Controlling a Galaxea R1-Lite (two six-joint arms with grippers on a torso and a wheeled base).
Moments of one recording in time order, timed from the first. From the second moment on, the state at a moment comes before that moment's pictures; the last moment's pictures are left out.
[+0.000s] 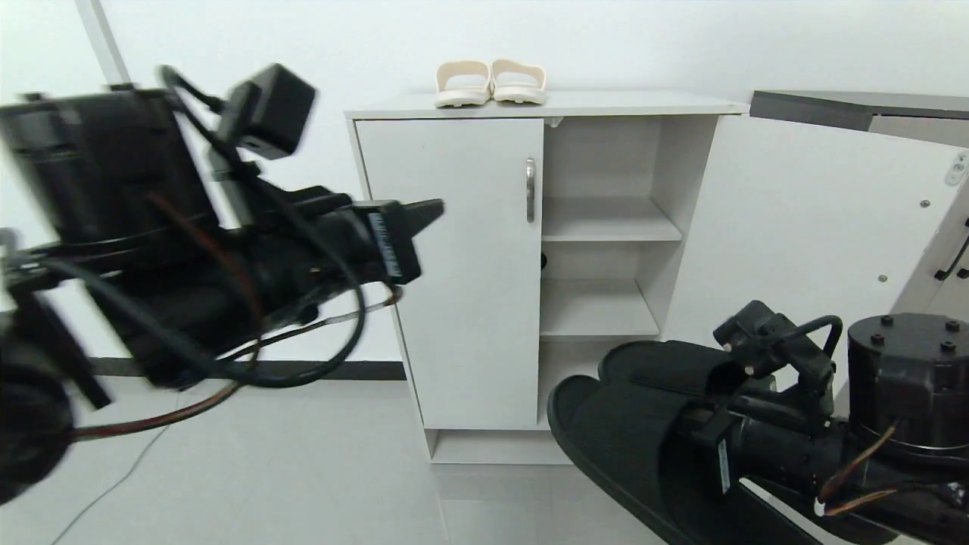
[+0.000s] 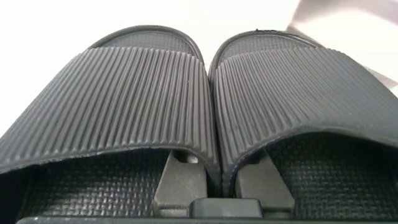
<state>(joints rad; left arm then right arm) -0.59 1.42 -0.89 -0.60 0.02 -0.15 0.72 1.50 -0.54 -0.66 -0.04 0.04</state>
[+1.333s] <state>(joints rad) 0.00 0.00 0.00 0.00 0.00 0.03 0.79 1.70 -0.67 -0.66 -0.30 0.21</state>
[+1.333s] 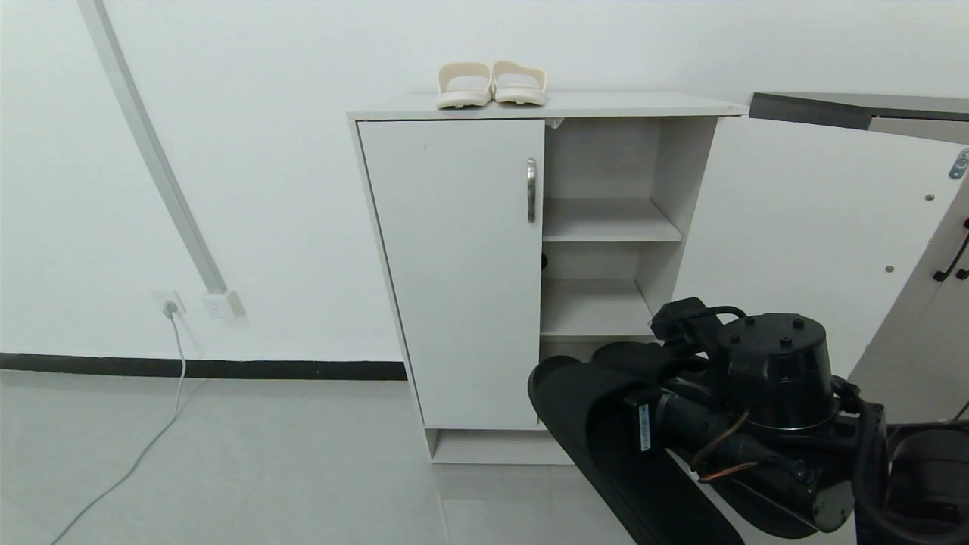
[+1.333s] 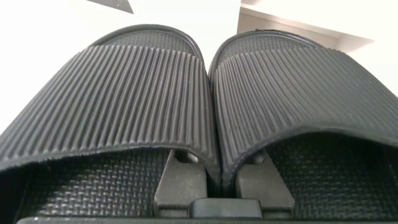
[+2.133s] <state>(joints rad) 0.00 0.00 0.00 0.00 0.00 0.02 0.87 1.89 -0.94 -0.64 -0.76 0.32</state>
